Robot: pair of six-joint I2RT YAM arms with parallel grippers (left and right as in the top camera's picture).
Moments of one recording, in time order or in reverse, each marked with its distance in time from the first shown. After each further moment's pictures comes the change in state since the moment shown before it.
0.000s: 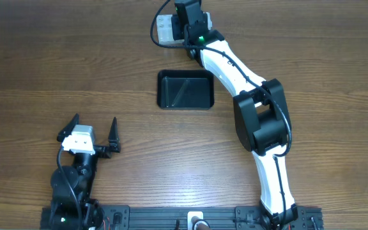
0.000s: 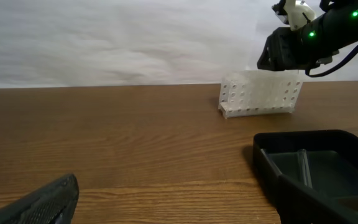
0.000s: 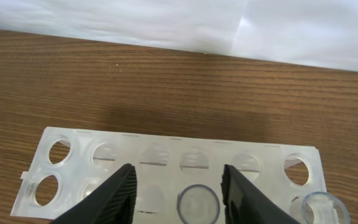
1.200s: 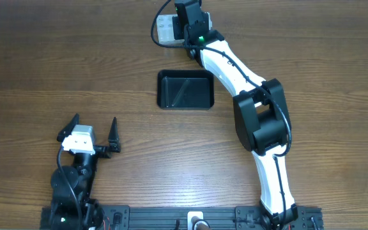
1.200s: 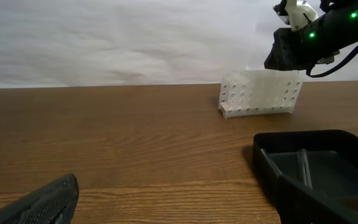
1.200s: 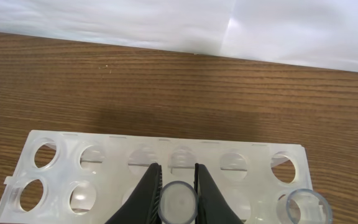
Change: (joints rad) left arm 0.000 0.000 0.000 0.000 0.000 0.000; right arm 0.000 0.002 0.002 -0.002 0.034 -0.003
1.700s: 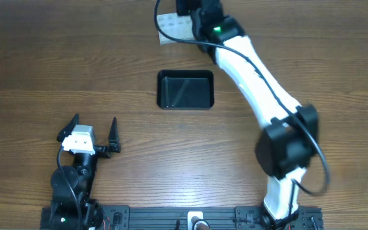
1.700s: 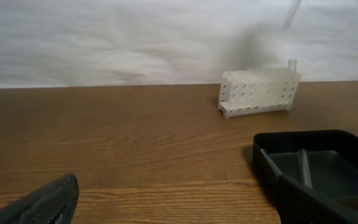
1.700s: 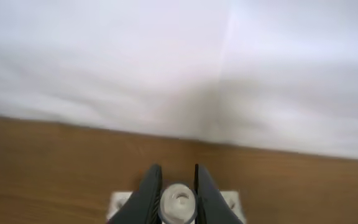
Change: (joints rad) left arm 0.000 0.000 0.000 0.000 0.000 0.000; right arm 0.000 -0.320 0.014 -0.054 -0.001 -0.035
